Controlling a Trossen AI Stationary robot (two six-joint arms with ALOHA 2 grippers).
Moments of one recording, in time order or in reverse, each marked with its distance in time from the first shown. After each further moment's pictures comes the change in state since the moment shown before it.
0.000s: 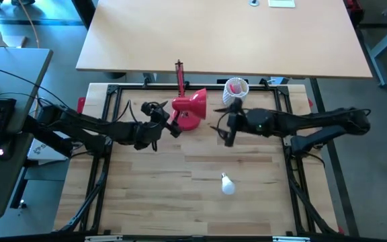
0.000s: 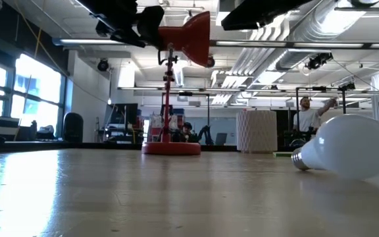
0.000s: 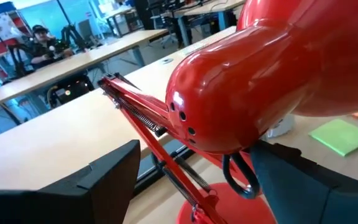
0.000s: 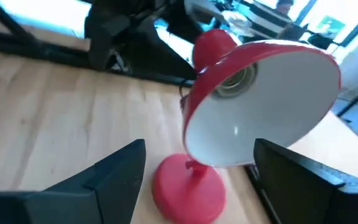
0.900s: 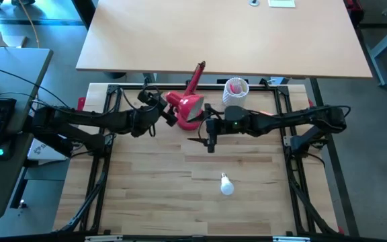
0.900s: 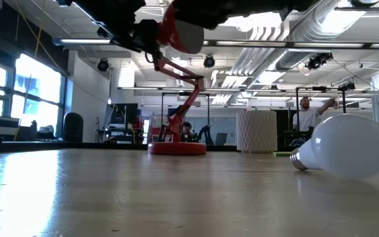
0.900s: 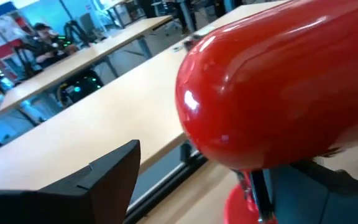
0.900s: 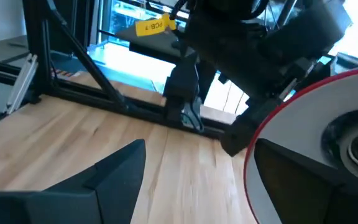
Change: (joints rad) left arm 0.175 -0.072 0.000 -0.078 0.154 0.119; right arm -0.050 0.333 0.144 0.330 -0.435 -0.019
